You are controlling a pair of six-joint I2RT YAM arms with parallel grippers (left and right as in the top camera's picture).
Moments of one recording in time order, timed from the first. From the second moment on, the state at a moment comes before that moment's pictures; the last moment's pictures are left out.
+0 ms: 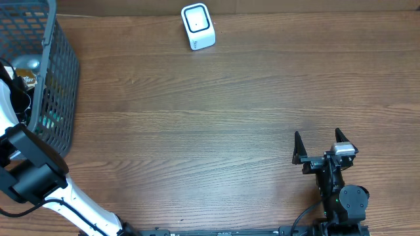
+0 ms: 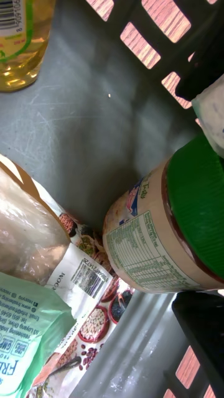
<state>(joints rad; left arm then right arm) 0.63 2.14 1.89 -1.23 -0.06 0.00 0.03 0.01 0.02 -0.03 -0.05 0.00</state>
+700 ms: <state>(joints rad) 0.64 2.14 1.89 -1.29 -0.06 0.00 0.03 0.01 0.02 -0.03 -0.05 0.00</state>
